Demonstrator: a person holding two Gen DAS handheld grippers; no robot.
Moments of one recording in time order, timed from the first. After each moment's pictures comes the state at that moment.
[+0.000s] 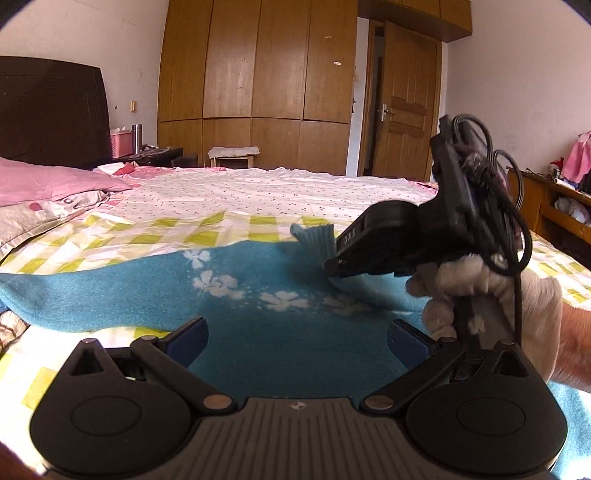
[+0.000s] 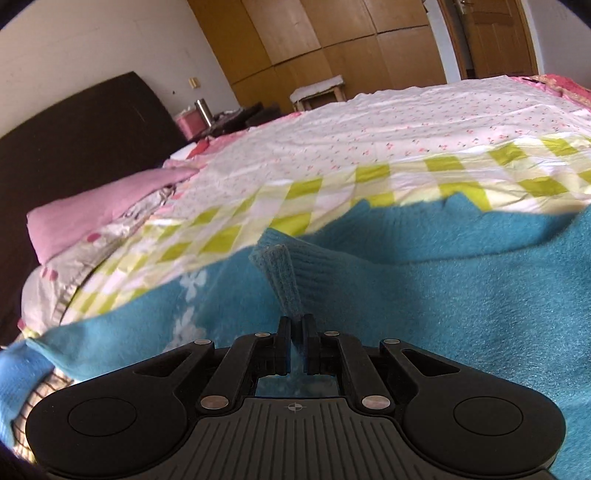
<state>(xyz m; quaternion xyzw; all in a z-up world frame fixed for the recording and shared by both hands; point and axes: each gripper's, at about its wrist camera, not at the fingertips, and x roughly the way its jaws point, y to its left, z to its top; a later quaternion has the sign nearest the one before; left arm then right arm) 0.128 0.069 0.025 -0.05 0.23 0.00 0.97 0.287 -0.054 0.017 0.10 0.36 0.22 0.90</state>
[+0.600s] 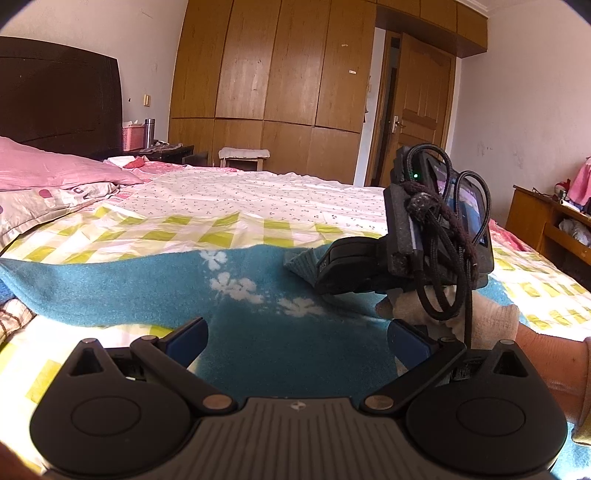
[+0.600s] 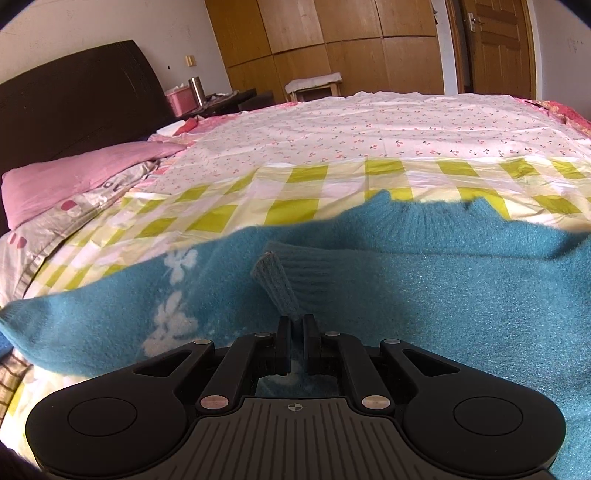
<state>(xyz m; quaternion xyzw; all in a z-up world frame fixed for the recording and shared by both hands) 0.124 0.085 0.023 -0.07 0.22 0.01 0.97 0.305 -0.008 0.002 0.04 0.36 0.18 0.91</state>
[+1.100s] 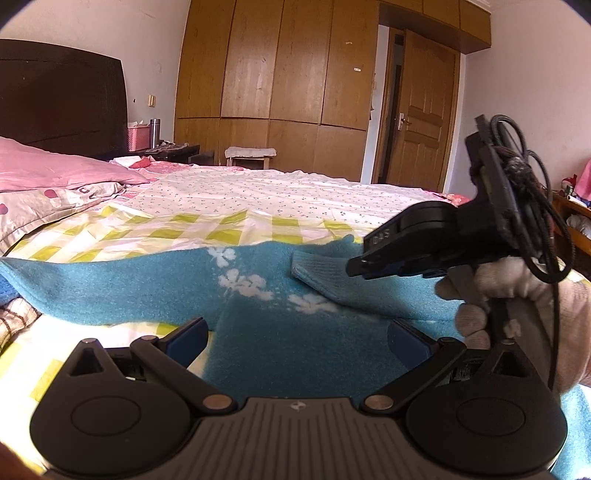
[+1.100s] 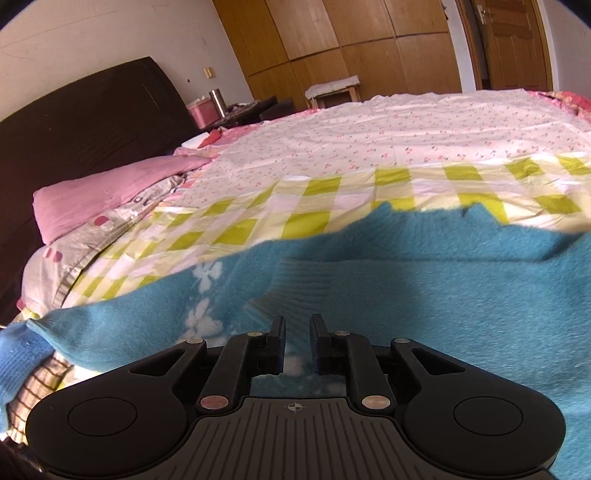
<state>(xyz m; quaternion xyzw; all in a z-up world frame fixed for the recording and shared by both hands) 0.126 0.087 0.017 -0.06 0.22 0.02 0.97 0.289 -0.050 0.026 0.07 0.35 0.22 0.91</state>
